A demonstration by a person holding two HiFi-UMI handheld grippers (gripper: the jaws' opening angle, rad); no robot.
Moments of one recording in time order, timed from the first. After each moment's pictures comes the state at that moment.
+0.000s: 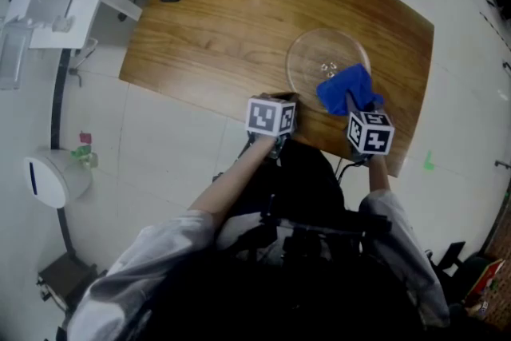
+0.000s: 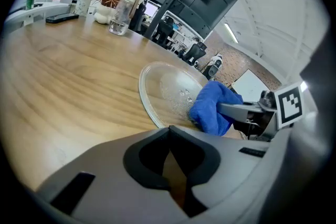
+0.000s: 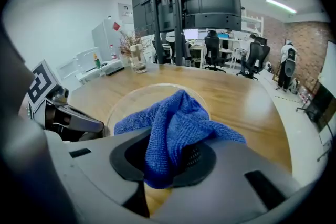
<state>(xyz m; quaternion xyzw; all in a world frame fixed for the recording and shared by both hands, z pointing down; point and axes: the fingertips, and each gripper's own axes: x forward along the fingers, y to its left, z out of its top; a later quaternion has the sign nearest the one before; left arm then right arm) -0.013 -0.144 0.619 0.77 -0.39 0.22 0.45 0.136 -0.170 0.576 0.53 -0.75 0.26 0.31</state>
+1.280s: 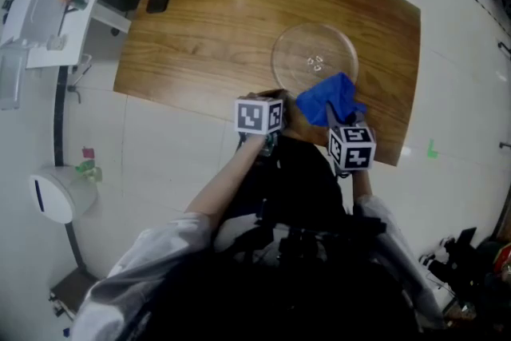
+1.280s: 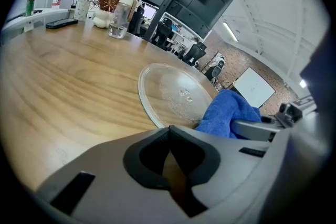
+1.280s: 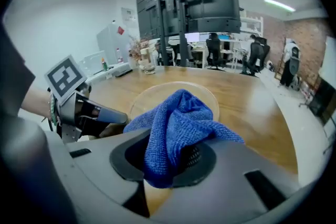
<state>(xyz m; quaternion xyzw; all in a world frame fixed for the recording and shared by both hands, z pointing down) -0.014 -0.142 0.619 0.78 -0.40 0.23 0.43 0.112 -0.112 0.567 0.53 -0.75 0.26 0.29</state>
